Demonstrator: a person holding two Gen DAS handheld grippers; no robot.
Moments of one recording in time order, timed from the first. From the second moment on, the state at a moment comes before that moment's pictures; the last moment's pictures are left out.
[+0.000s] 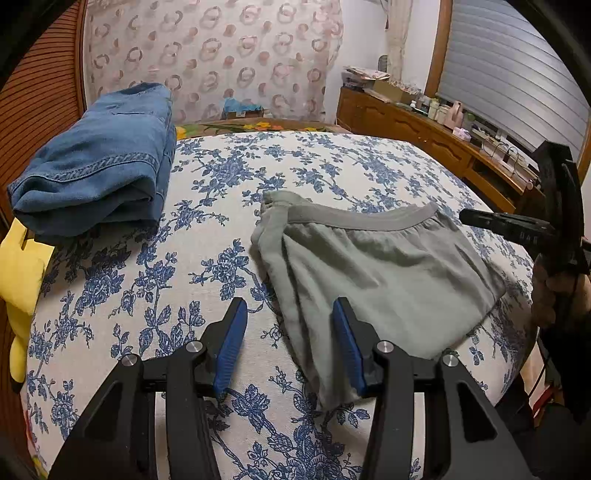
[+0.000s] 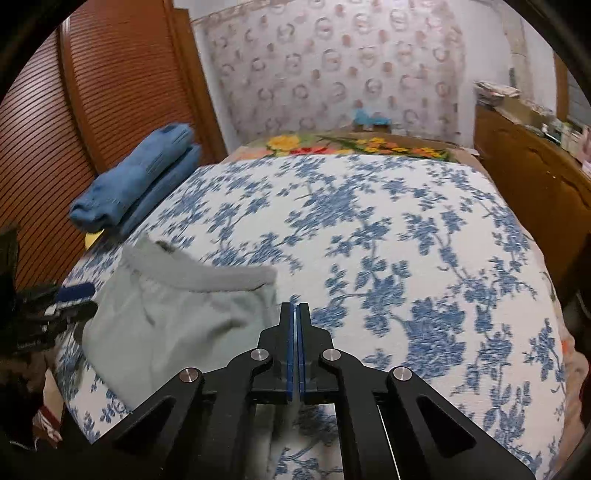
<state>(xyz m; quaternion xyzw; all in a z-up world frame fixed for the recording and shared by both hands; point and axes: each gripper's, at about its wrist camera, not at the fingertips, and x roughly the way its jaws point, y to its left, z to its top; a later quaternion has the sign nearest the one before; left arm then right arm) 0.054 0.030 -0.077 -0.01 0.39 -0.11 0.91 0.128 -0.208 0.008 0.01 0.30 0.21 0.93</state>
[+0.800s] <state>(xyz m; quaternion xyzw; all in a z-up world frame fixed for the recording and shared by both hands) 0.116 0.019 -0.068 -0.01 0.39 -0.15 0.91 0.178 -0.174 0.007 -0.01 0.35 0.23 0.91</state>
